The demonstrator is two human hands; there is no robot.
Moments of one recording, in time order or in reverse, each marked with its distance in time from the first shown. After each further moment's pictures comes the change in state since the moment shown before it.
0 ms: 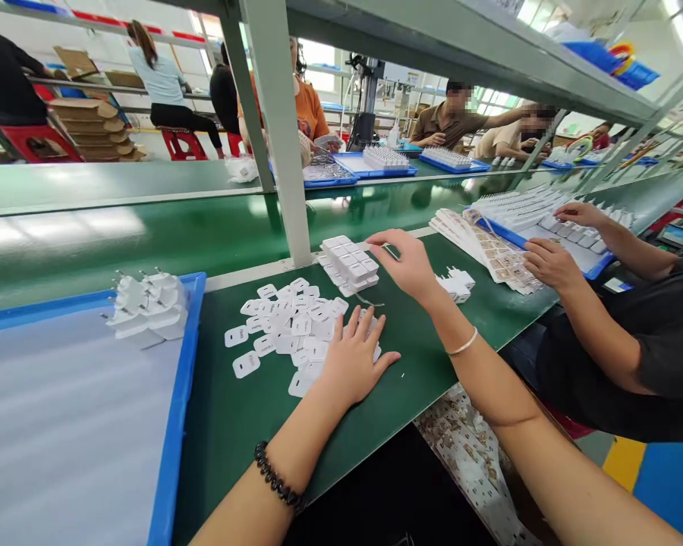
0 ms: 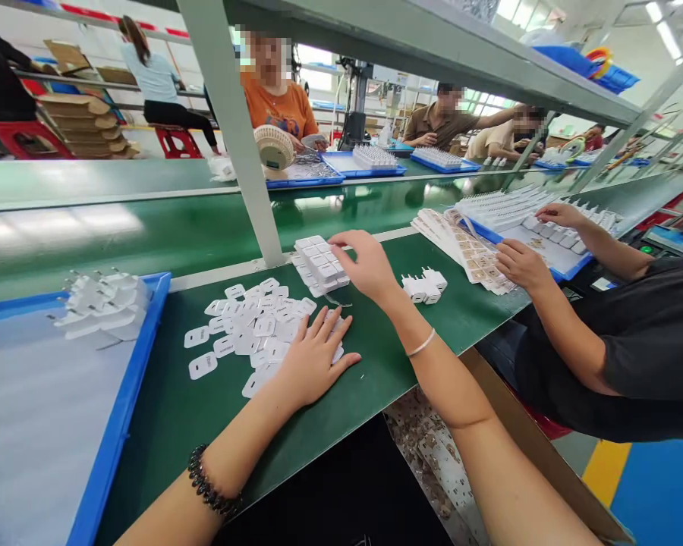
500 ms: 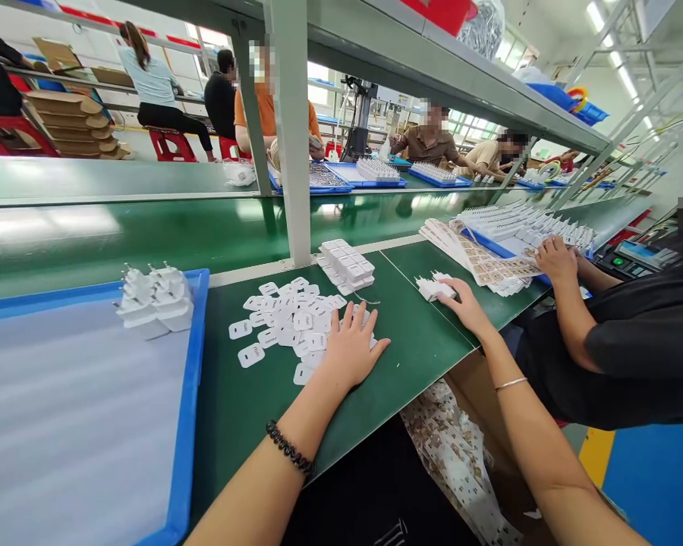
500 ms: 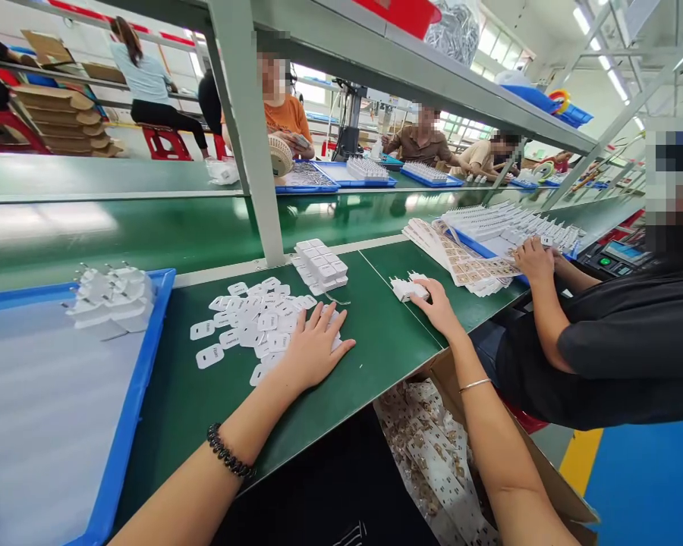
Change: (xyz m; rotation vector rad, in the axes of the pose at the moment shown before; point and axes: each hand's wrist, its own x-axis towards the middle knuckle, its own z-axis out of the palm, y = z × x) left_hand 0.000 0.000 -0.005 -0.019 -0.029 -0.070; right_hand -0.140 0.136 -0.058 -0.048 0.061 0.437
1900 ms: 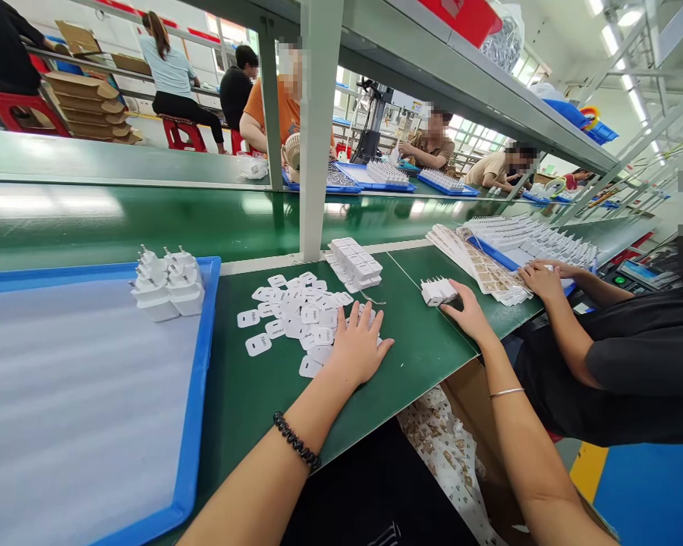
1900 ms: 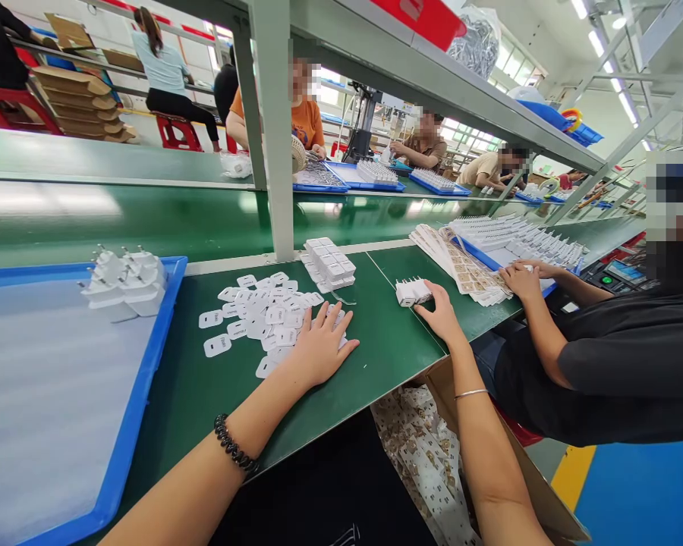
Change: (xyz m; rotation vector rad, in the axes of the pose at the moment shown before) left_hand -0.002 0.004 -0.001 -0.041 -0.022 -0.013; right_hand -0.001 -0.001 0.002 -0.090 -0.006 0.013
